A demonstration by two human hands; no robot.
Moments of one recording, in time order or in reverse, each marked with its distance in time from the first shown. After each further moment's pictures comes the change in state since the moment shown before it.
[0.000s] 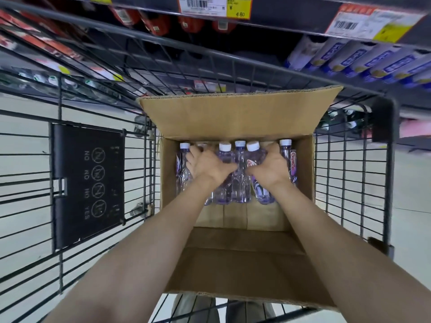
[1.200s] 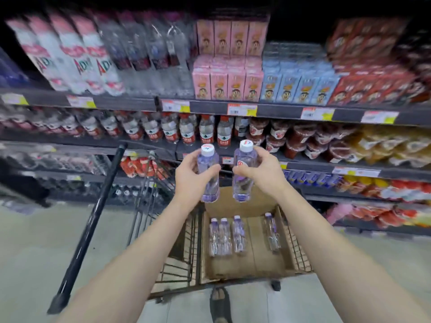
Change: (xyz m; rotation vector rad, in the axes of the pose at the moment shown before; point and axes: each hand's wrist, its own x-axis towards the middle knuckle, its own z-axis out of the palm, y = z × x) left_hand -0.331 -0.061 -0.334 -0.937 0.353 0.824; right_hand -0.393 -0.187 -0.186 0.458 0.179 -0.786
